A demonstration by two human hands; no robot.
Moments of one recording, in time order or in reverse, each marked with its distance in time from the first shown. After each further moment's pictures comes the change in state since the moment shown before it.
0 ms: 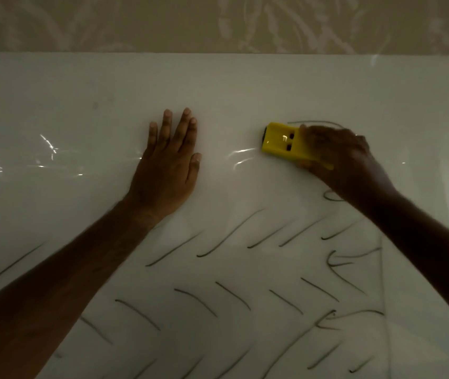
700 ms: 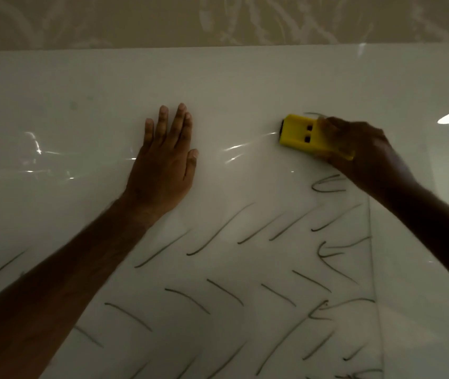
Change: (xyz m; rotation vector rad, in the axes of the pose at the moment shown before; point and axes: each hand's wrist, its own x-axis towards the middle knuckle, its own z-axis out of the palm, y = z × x) left_hand 0.010 0.016 0.005 -0.020 -0.023 0.009; right_hand -0.025 0.042 -0.020 -0.050 -0.036 0.061
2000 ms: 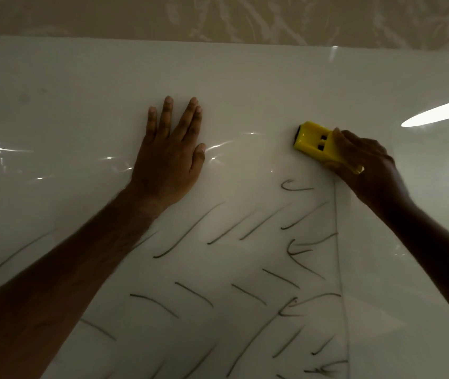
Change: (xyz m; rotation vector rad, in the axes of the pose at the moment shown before) left_hand 0.031 0.053 0.014 -0.031 0.023 0.043; right_hand -0.059 0.043 -0.016 -0.037 0.037 0.140
